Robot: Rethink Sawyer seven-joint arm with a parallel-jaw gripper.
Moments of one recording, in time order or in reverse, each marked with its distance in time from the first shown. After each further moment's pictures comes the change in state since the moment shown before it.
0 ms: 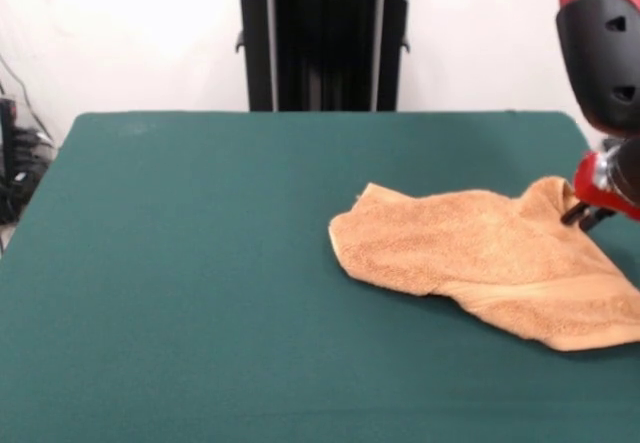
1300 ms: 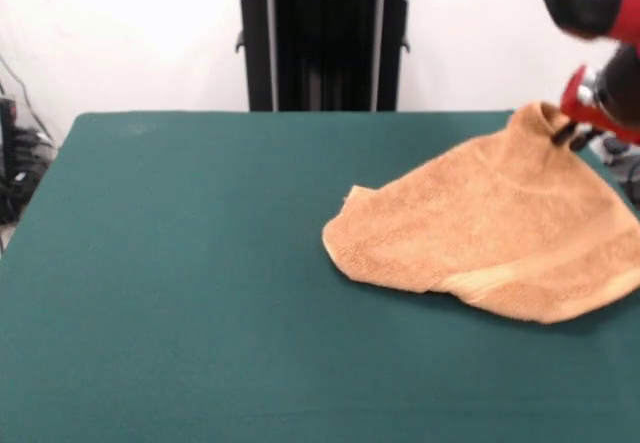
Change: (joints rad) arm -0.031 -0.209 0.000 0.199 -0.003 0.110 0.000
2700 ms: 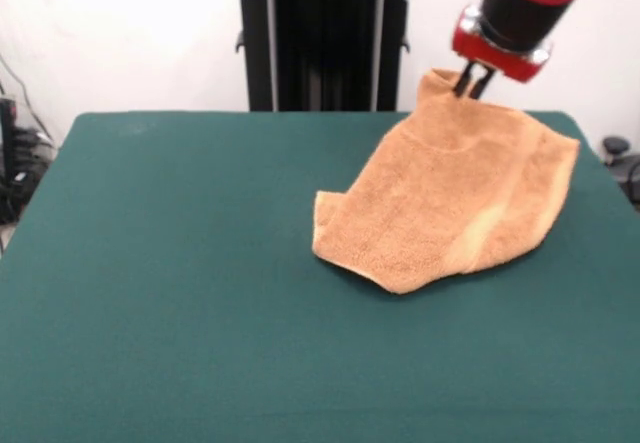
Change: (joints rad) arm -0.095 -0.291 0.039 0.542 -0.142 -0.434 0.000
